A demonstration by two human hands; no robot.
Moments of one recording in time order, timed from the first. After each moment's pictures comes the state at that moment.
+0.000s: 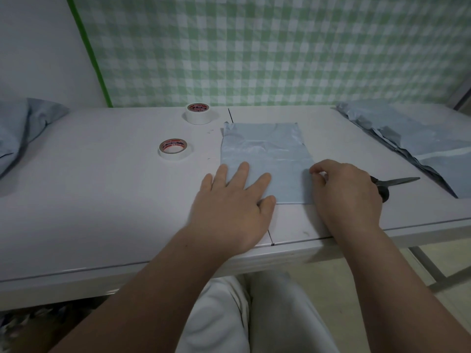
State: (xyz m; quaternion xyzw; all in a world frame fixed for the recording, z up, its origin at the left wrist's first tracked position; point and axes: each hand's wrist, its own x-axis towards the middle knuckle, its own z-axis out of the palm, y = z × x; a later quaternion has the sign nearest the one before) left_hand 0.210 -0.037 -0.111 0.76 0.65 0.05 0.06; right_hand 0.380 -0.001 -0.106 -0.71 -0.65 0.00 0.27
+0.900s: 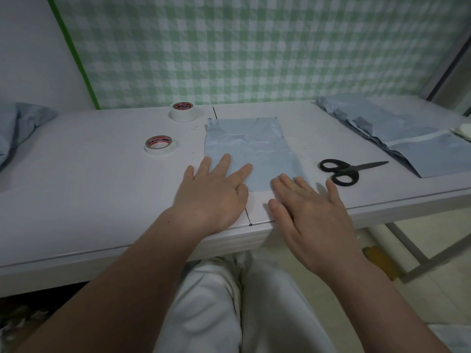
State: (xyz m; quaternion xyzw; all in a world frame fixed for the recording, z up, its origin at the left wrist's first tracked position) left_hand 0.211 -0.036 -0.105 0.75 0.66 0.00 0.07; right_hand 0.382 -0.072 -0.123 -0.59 -0.79 -0.02 0.18
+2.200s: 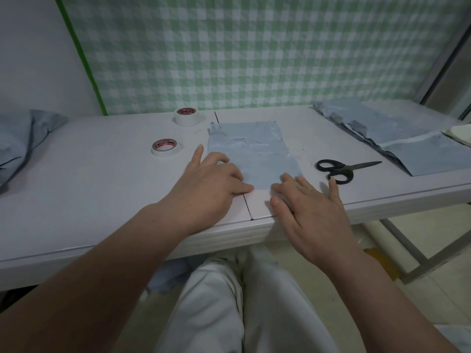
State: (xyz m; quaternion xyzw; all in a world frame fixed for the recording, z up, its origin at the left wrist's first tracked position) left_hand 0.191 -0.049 -0.089 0.84 0.53 0.10 -0.03; right_hand 0.384 -0.078 -0.117 -0.59 -0.78 0.02 0.19
